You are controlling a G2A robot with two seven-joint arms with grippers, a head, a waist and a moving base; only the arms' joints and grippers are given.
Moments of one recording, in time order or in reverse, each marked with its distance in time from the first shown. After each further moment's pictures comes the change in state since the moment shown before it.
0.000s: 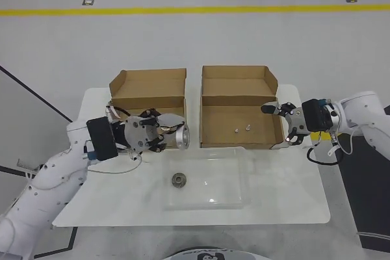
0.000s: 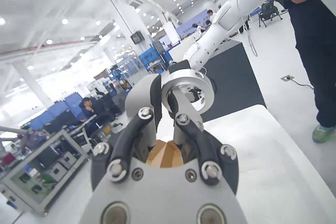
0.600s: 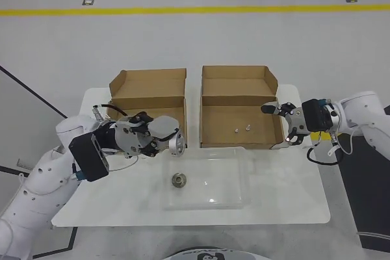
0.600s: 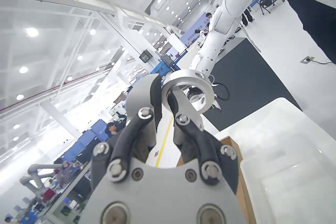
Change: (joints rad) left arm 0.013 -0.001 -0.060 -0.041 0.143 0.068 0.108; right arm 0.000 0.000 0.000 0.000 0.000 0.000 0.000
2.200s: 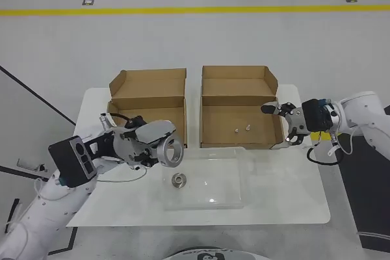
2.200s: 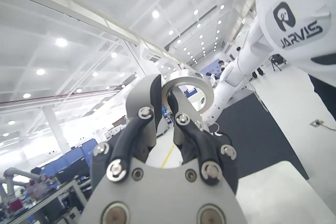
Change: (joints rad) left arm 0.063 -0.076 0.020 -0.051 -0.162 0.012 0.032; right arm 0.000 0.000 0.000 0.000 0.000 0.000 0.000
